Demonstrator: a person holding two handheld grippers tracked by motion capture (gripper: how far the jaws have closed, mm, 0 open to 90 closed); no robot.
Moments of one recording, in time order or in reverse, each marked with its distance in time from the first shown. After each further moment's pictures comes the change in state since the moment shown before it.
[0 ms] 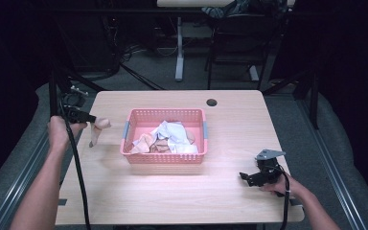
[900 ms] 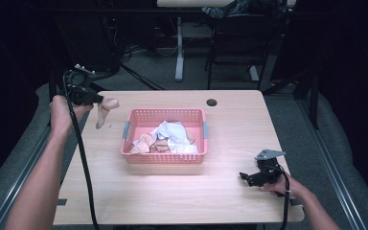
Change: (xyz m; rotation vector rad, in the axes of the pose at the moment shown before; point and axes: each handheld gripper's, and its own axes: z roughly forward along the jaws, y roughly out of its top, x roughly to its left) left arm -0.041 0.047 -0.062 -0.139 0.013 0.123; right arm 0.000 0.000 0.000 0.001 0.000 -0.001
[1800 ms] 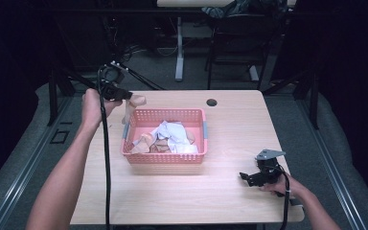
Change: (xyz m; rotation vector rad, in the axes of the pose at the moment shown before) left arm -0.068 0.044 0.023 -0.030 -0.073 0.135; right arm 0.000 0.000 0.000 -0.004 -0.003 -0.003
